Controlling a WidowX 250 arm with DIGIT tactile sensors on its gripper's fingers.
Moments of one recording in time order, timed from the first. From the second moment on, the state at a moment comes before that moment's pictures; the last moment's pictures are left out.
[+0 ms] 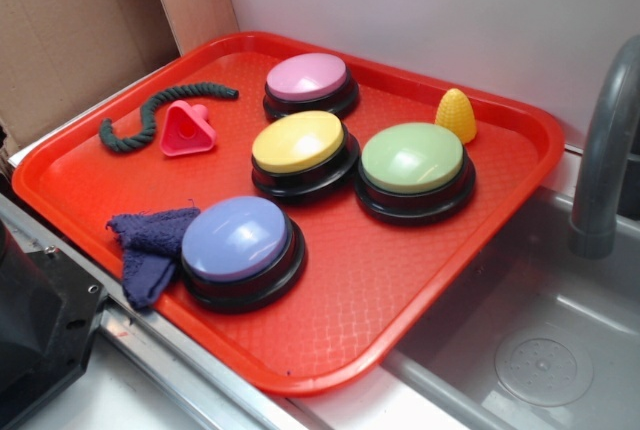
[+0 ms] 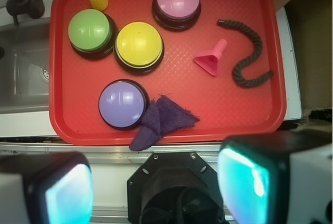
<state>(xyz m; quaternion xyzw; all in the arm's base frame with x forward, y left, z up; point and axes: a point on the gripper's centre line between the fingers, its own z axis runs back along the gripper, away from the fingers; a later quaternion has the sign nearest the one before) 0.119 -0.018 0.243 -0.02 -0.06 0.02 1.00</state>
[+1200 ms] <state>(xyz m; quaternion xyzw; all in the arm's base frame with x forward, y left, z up) 0.178 0.053 0.154 -0.03 -0.07 0.36 0.93</state>
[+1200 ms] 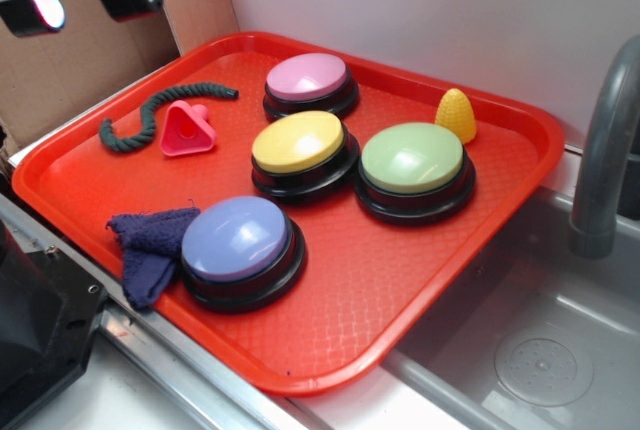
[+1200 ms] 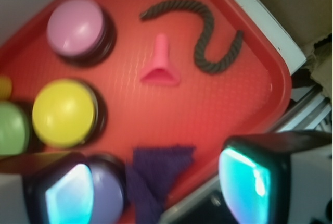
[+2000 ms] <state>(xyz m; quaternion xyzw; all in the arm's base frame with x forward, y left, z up) 0.249 0.086 0.058 -0.02 -0.04 0.46 0.88</state>
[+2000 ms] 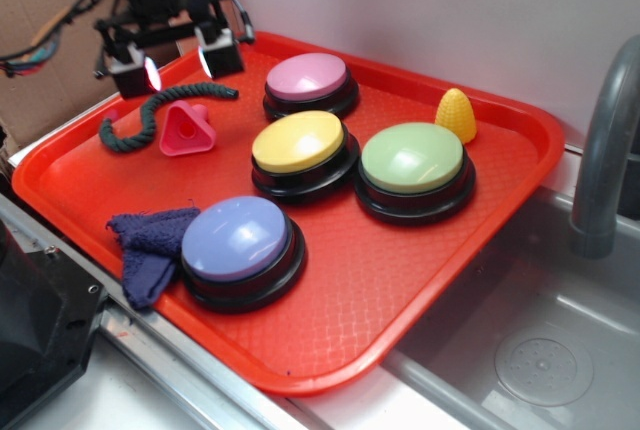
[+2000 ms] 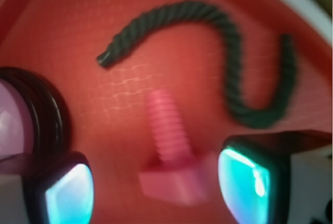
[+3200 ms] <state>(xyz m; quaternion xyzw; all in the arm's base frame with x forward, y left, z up) 0.240 0.089 0.016 -0.05 -0.03 0.48 0.88</state>
